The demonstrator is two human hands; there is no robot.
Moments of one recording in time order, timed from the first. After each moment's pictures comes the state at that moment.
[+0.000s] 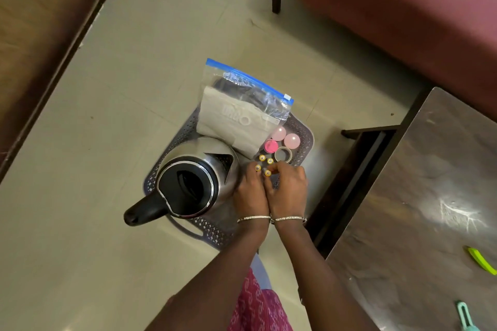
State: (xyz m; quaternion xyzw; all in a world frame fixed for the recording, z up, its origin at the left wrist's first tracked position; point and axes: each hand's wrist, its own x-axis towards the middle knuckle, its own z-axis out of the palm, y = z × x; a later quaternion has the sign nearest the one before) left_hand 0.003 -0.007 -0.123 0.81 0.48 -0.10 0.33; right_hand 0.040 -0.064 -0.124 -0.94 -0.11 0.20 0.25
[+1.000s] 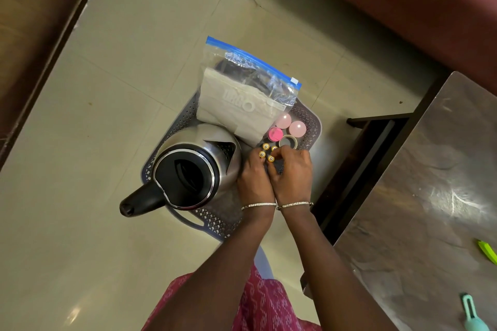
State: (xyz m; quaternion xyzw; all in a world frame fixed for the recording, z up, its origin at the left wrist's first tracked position) left_hand 0.010 -0.010 -0.129 0.78 0.50 -0.04 0.37; right_hand 0.050 -0.065 -0.136 -0.94 -0.14 0.21 0.25
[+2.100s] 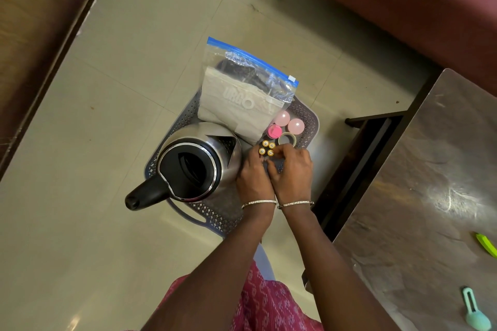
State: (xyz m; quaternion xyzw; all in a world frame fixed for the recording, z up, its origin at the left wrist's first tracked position) left_hand 0.005 -0.010 -0.118 0.78 0.51 -0.07 0.37; right_hand 0.043 -0.066 -0.128 -0.94 -0.14 0.19 0.25
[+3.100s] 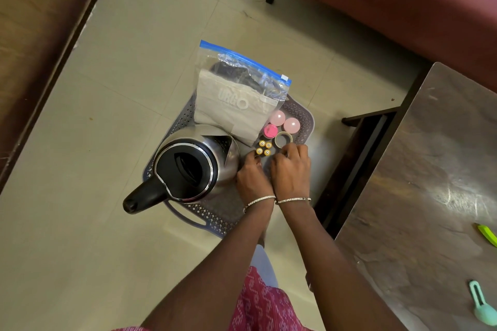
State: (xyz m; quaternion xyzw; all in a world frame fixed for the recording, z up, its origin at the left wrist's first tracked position) left_hand 0.005 -0.013 -0.131 0.74 0.54 -0.07 0.39; right_hand 0.045 -0.062 -0.119 -0.96 -0.21 0.16 0.10
